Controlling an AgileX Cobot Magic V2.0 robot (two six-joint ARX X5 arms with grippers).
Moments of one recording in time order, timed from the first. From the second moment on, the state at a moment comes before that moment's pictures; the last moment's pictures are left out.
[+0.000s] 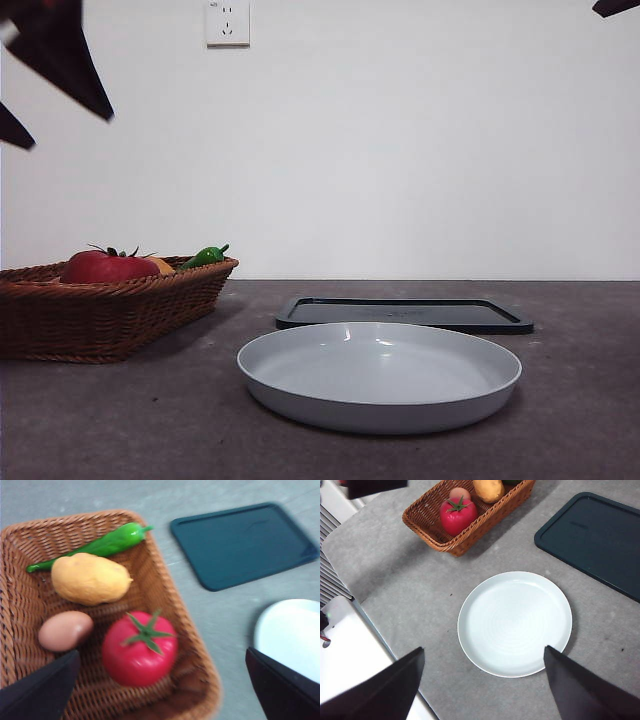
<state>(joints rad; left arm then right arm) -0.15 1.10 0.89 -0.43 0.29 0.10 0.35 0.79 0.98 -0.88 -0.52 -0.03</state>
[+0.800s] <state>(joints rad) -0.15 1.46 0.89 -0.23 0.26 0.22 0.35 0.79 0.98 -0.88 -0.52 -0.03</state>
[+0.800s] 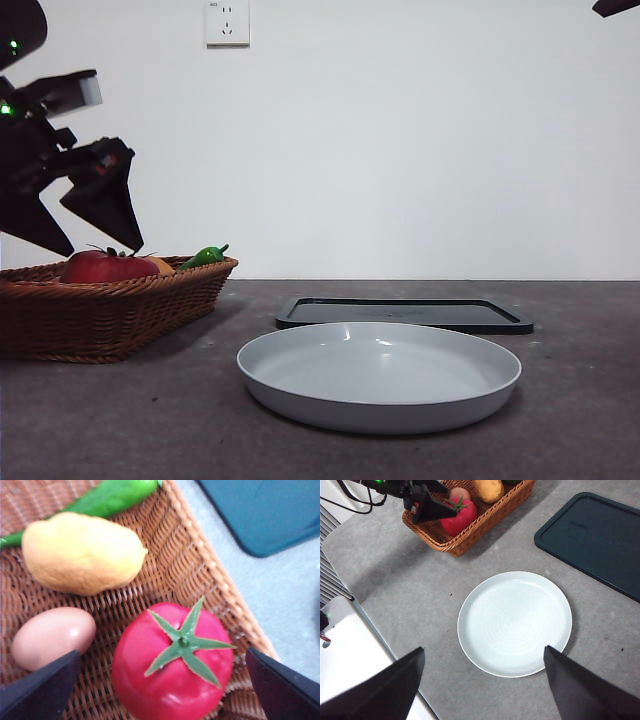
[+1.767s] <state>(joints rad) -0.16 1.54 0.89 -0.19 0.26 0.23 0.35 0.79 0.98 -0.88 -0.52 -0.03</state>
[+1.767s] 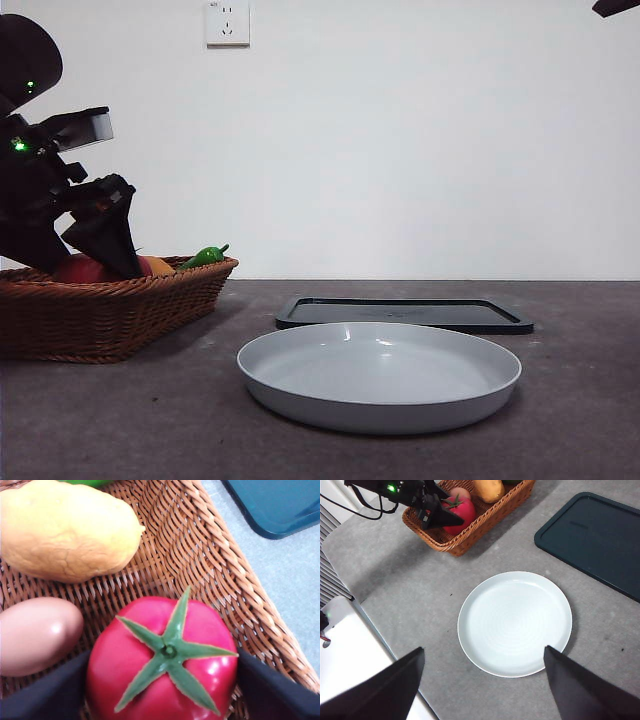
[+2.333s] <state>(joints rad) -0.21 1.39 1.00 -0.26 0.27 0.19 0.35 0.79 0.98 -0.88 -0.52 -0.03</state>
